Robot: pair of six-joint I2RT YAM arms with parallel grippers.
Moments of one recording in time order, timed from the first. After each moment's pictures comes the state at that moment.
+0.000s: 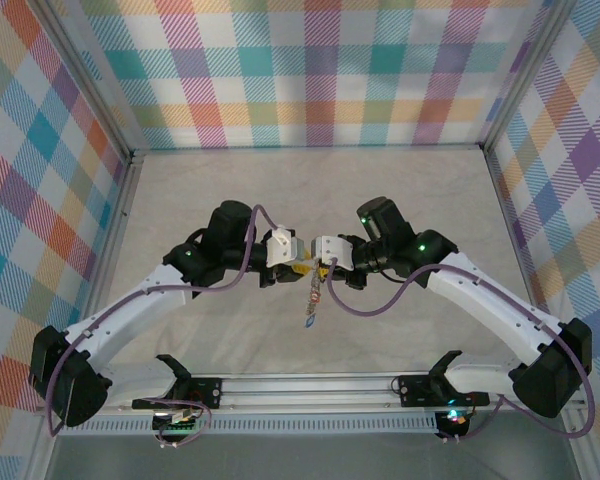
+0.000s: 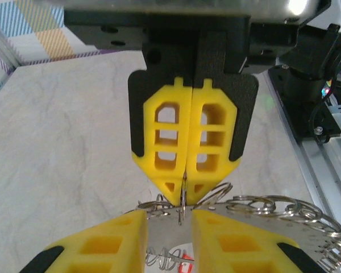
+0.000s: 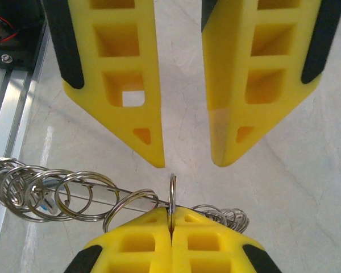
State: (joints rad) left arm -0.66 1.20 0.98 -0.33 0.70 0.59; right arm 0.72 1.22 1.11 -0.70 -0.49 -0.77
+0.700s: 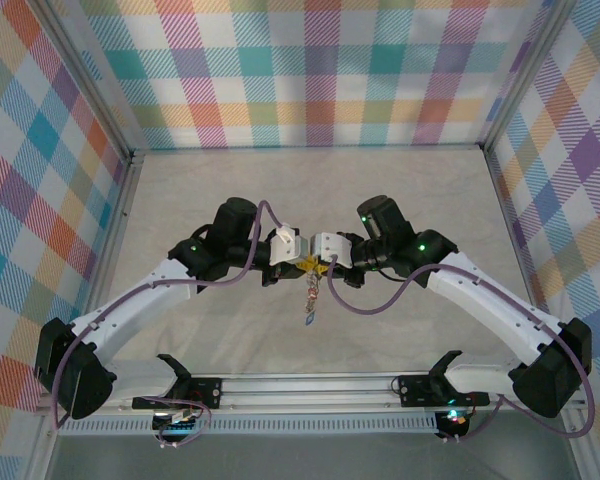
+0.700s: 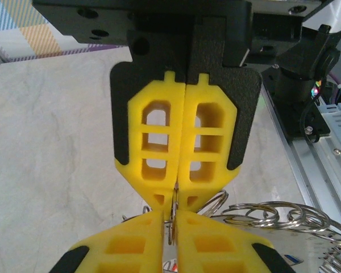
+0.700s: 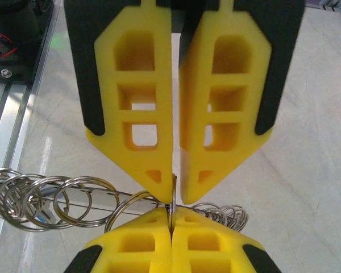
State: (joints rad) left arm -0.66 1.25 1.01 -0.38 0.72 0.61; right arm 0.72 1.22 1.11 -0.66 -0.52 -0.74
